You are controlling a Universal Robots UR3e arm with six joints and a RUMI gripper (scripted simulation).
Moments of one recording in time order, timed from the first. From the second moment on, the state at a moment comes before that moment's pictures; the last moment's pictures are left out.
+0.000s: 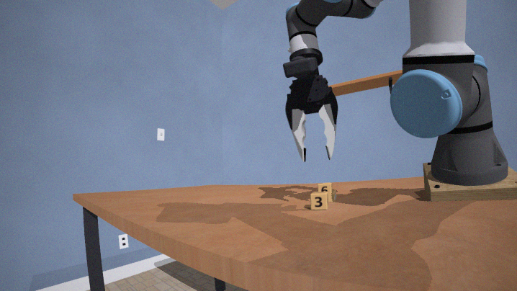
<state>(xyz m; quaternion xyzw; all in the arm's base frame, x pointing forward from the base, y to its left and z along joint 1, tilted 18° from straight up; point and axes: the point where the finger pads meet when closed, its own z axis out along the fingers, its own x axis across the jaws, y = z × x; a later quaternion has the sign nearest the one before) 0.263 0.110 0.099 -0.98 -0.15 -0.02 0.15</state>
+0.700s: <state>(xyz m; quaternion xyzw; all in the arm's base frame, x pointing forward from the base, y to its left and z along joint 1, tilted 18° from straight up) 0.262 0.111 0.096 -0.98 -0.15 -0.02 0.16</state>
